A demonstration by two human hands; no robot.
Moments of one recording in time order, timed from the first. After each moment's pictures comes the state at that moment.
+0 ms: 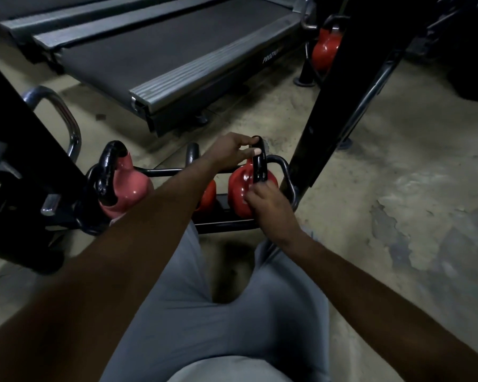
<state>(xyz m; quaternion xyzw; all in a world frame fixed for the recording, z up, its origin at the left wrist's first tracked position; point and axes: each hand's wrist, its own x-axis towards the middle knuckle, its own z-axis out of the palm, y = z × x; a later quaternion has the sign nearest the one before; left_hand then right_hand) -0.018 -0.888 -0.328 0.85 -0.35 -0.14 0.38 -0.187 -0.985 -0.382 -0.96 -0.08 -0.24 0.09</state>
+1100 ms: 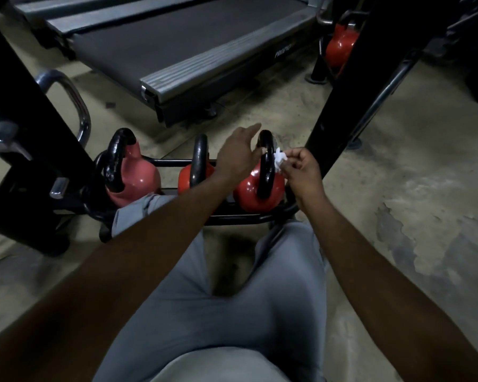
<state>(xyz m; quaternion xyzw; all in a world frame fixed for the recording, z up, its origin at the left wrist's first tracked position) -0.066 -0.885 -0.335 0.88 -0.25 0.00 0.40 -0.153 -1.025 -0.351 -0.72 0.22 -0.18 0.63</state>
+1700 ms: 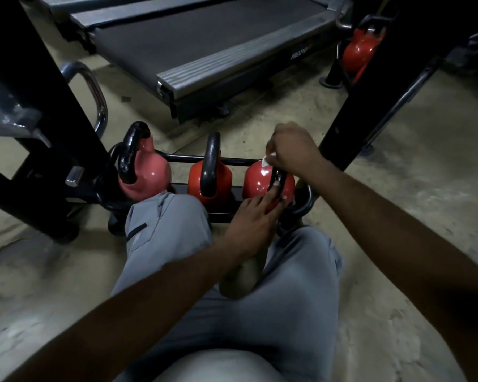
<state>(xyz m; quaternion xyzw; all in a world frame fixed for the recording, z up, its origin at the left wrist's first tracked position) -0.179 -0.851 -0.409 0.88 -0.43 0.07 0.17 -0.103 -1.003 -0.284 -0.99 -0.05 -0.04 -0.09</state>
